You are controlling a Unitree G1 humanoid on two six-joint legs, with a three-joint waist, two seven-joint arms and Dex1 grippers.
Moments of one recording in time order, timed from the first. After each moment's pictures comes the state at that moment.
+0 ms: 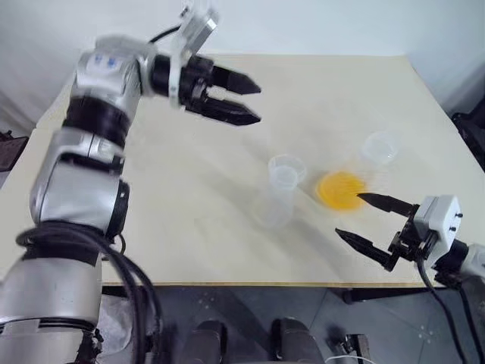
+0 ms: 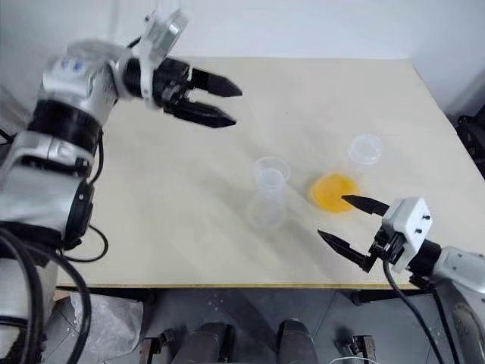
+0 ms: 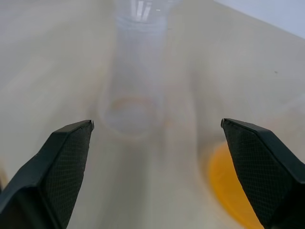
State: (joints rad) left arm -1.43 0.57 -0.25 0.83 -0.45 0.42 -1.50; right arm 0.13 -0.80 -0.40 -0.47 0.63 0.29 0.89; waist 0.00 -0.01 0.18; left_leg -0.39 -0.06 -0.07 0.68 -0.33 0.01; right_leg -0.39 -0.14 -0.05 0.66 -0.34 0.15
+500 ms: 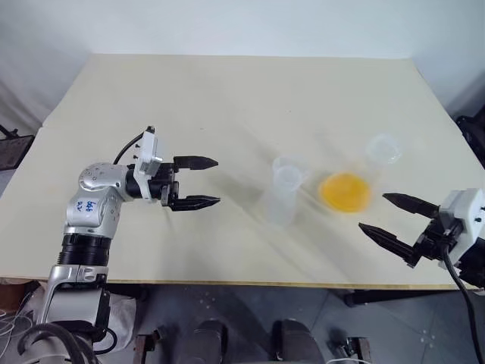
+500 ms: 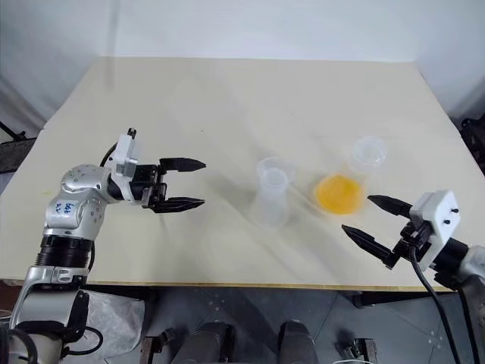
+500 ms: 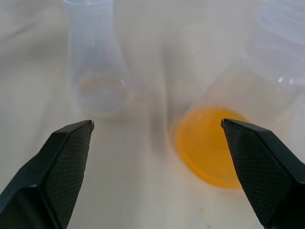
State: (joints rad) left arm -0.64 0.58 0.04 0.24 -0.50 0.15 -1.34; right arm 0.22 -0.79 -0.56 -0.46 0.68 0.41 0.87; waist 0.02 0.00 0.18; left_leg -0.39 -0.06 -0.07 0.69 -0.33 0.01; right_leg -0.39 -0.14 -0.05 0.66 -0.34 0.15
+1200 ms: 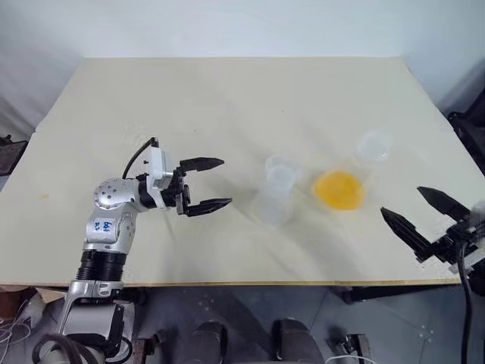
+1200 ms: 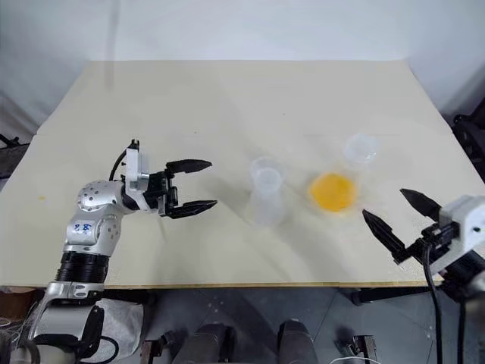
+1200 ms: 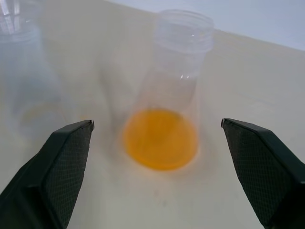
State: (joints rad) left arm -0.57 0.48 0.04 0.19 -0.46 0.04 -1.22; right arm 0.18 -0.66 -0.60 -0.51 0.67 0.43 0.65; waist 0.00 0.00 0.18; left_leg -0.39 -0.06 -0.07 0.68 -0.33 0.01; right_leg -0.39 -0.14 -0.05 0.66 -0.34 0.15
